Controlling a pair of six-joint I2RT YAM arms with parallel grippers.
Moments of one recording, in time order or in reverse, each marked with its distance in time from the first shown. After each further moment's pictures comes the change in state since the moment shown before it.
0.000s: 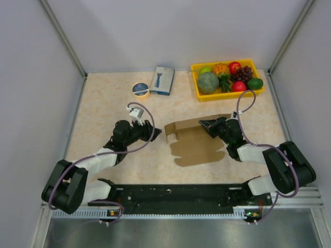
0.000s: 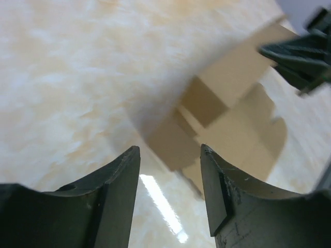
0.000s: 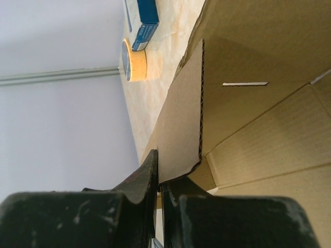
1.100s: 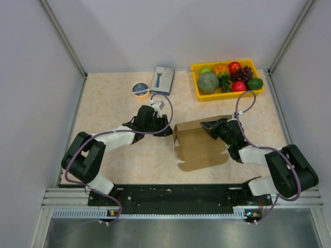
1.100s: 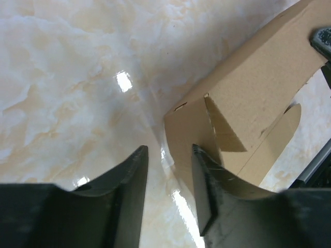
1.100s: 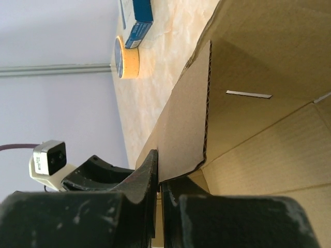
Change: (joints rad) left arm -0.142 0.347 0.432 -0.491 -0.128 -0.129; right arm -0.011 -0.035 -0.026 -0.018 -0.007 -0.059
